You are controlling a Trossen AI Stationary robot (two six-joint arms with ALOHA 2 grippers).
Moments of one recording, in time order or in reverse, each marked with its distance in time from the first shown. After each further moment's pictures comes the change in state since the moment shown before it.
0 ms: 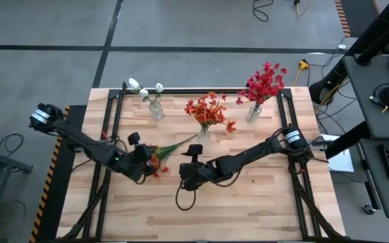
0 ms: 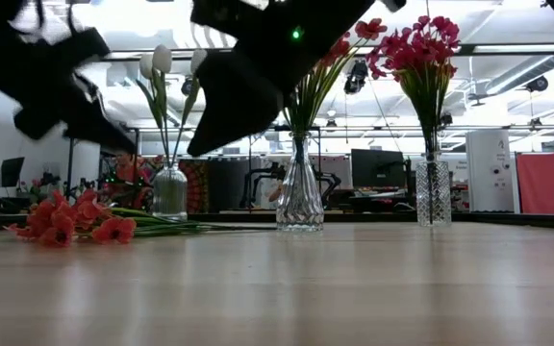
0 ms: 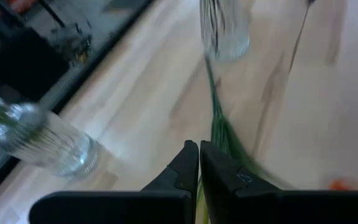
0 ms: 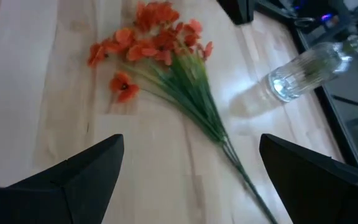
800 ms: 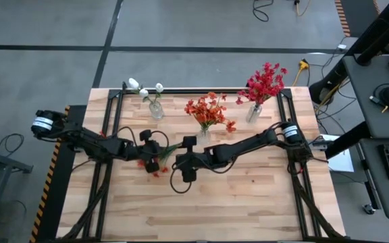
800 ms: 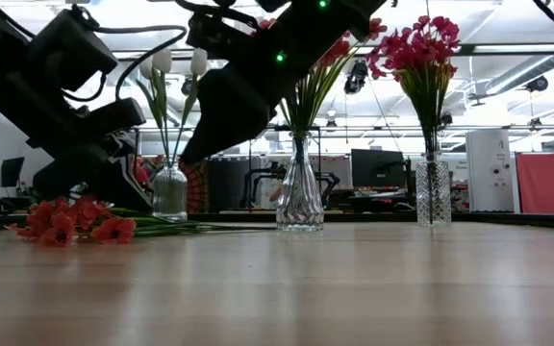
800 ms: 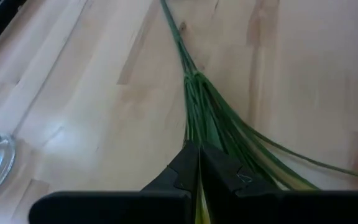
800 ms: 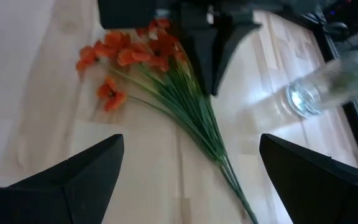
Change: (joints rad) left arm 0.336 0.128 -0.174 0.456 0.461 0.370; right arm -0.117 0.002 -0.002 0.064 -0.200 -0.119
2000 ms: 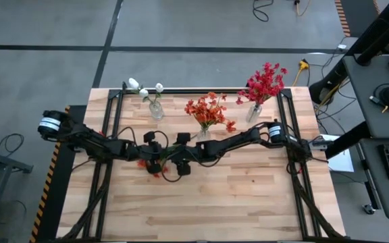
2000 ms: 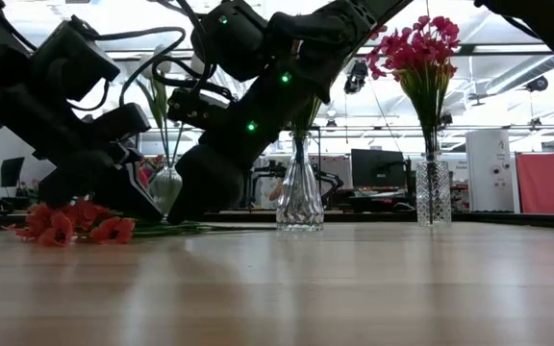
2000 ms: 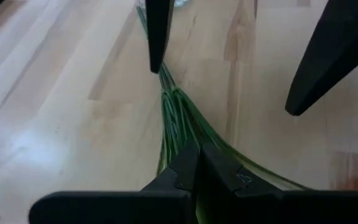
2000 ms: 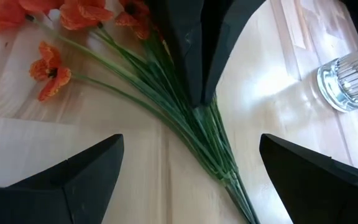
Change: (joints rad) left arm 0.017 0.112 -0.043 0.247 0.072 0.028; right arm -0.094 0.176 0.074 0.078 -0.082 -0.054
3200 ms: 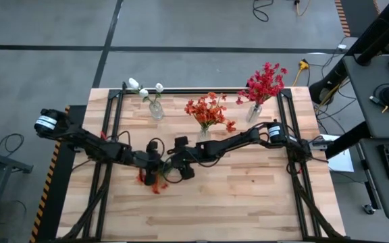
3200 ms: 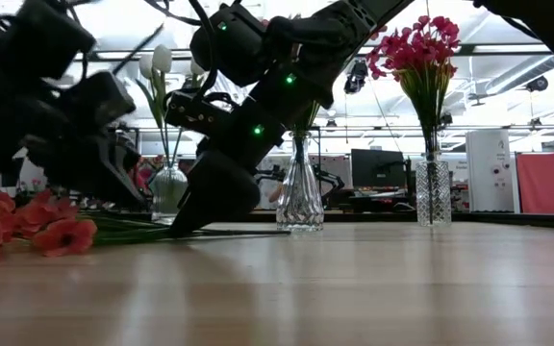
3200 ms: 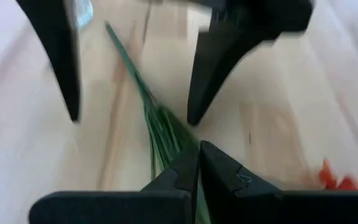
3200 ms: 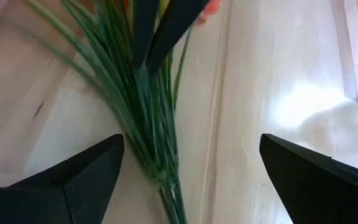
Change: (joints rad) left arm -0.127 -0.059 0.000 0.019 0.188 -0.110; right arm 0.000 0.006 0.000 -0.031 -0.155 -0.103
